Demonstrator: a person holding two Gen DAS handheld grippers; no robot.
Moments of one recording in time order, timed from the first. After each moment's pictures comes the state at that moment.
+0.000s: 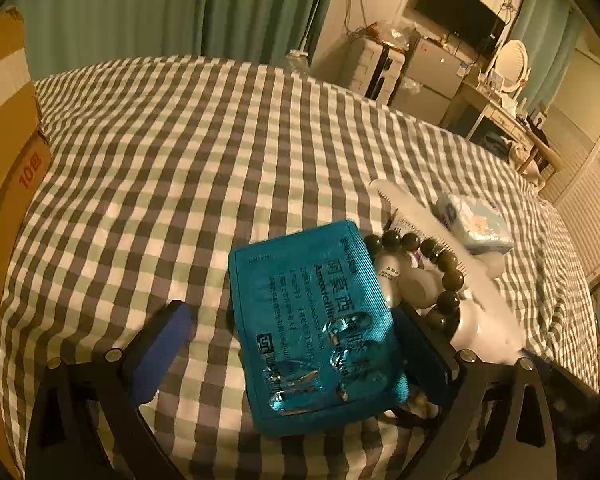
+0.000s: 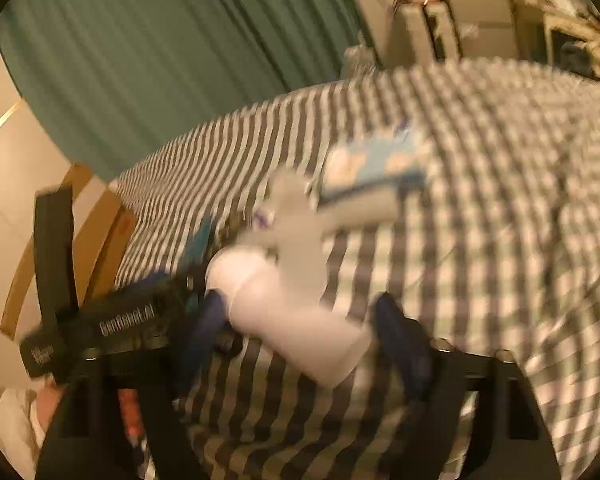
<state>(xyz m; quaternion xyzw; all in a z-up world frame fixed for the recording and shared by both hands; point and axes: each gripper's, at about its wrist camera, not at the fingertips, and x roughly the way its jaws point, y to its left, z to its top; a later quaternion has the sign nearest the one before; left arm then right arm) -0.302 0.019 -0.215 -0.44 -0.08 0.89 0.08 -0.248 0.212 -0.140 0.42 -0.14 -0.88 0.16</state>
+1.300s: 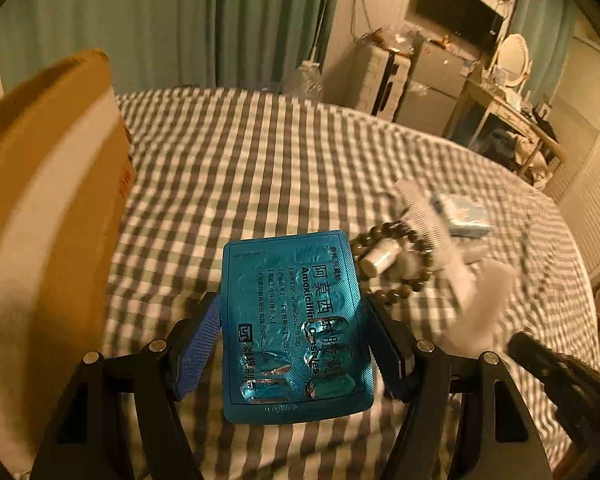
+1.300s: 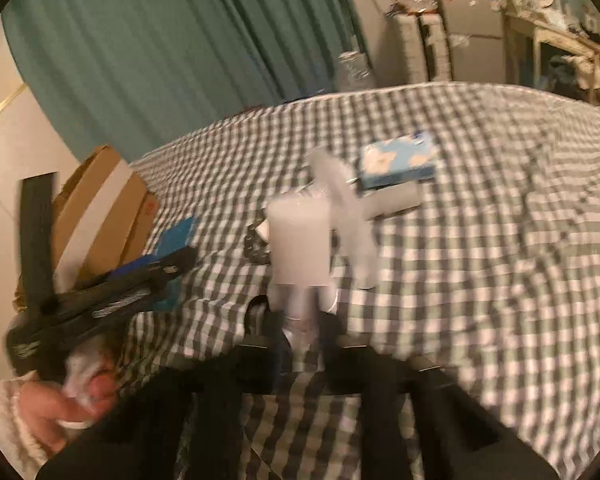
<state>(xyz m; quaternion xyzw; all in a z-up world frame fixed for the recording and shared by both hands) -0.218 -0.007 -0.148 -0.43 -0.05 0.90 0.05 -0.202 0.171 -0.090 0.43 -0.13 -0.89 0.11</state>
